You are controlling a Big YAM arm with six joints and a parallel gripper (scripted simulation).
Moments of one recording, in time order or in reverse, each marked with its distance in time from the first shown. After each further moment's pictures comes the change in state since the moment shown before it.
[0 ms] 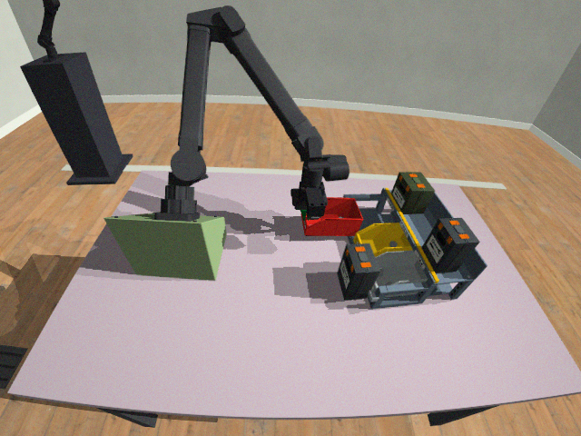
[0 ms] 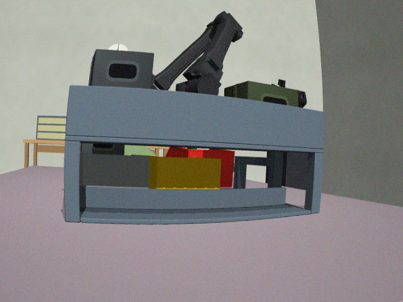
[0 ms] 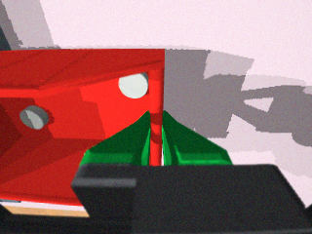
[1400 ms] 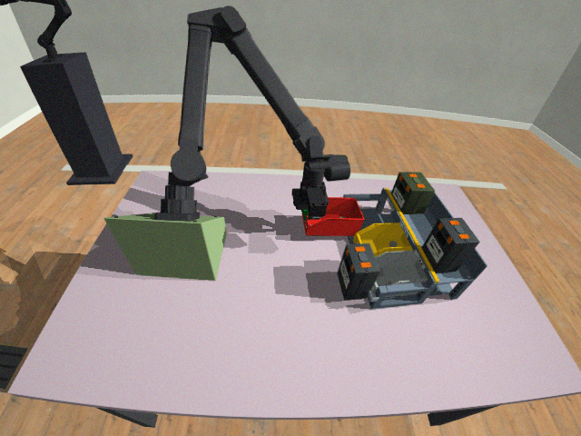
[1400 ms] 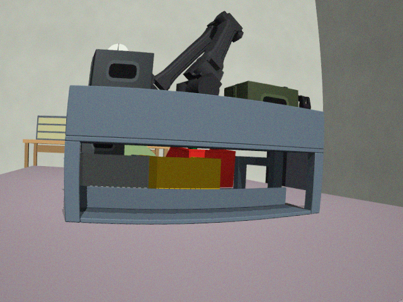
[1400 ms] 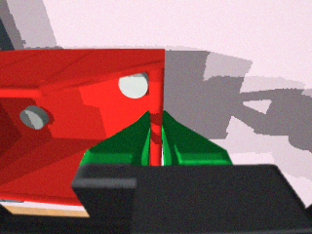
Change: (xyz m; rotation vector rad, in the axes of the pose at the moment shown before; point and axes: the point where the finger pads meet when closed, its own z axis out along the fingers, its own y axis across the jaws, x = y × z) arm 0.000 0.003 0.000 -0.001 0.000 0.000
